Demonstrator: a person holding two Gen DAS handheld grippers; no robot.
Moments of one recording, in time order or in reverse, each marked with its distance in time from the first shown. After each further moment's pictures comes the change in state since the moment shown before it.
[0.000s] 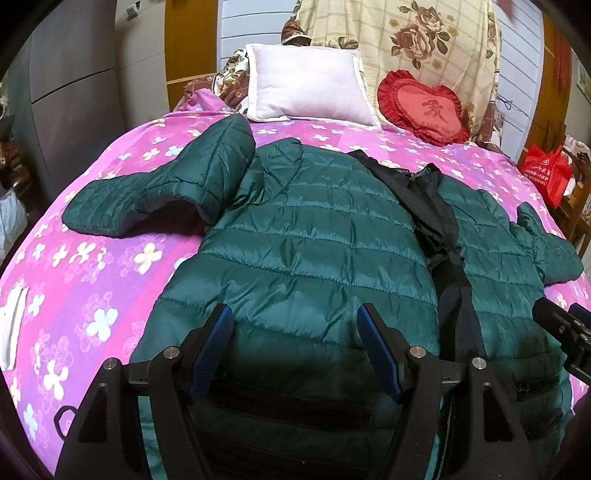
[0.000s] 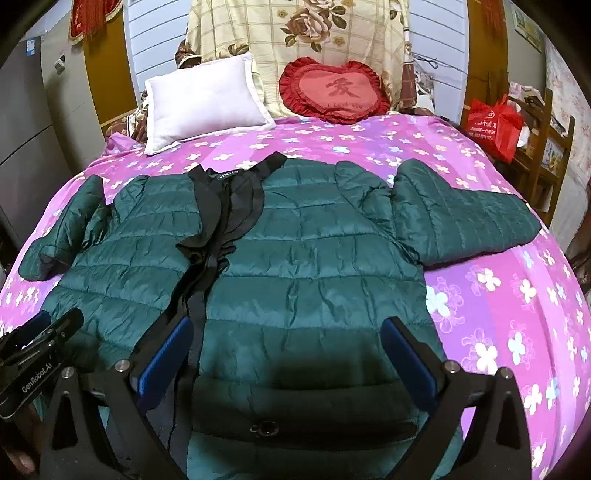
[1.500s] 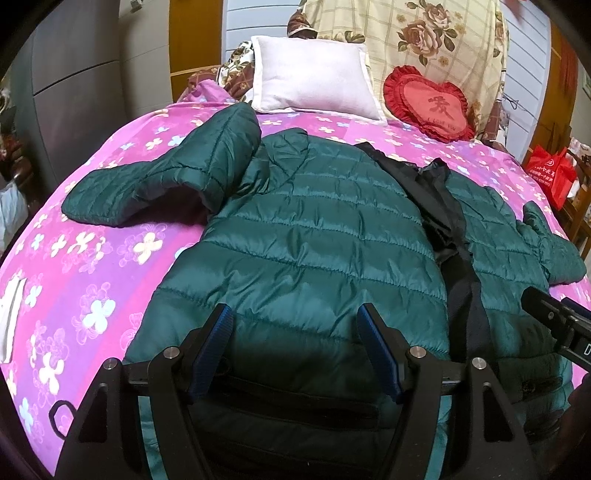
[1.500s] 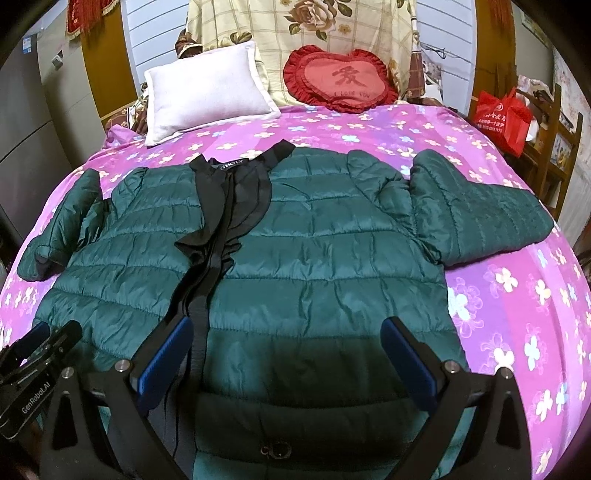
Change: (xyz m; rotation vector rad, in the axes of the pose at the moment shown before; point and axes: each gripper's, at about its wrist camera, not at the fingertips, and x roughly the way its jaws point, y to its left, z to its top) left arm 0.007 0.006 -0.002 -0.015 0.026 0.006; right arm 0.023 0.007 0.004 -0.010 0.027 0.015
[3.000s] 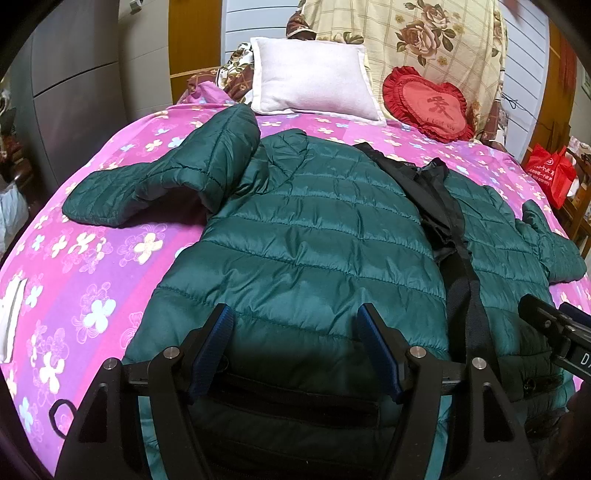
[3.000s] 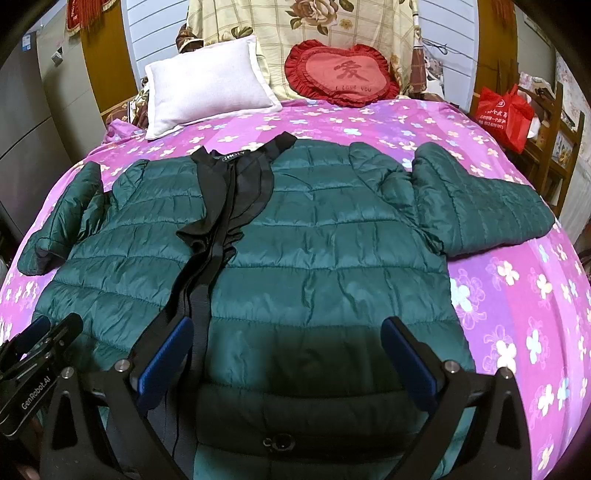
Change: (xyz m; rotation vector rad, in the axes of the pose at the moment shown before) left arm -0.001 -0.002 0.000 0.000 -0.003 0.000; right arm 0.001 0.002 -0.005 -0.014 -0.005 -0.003
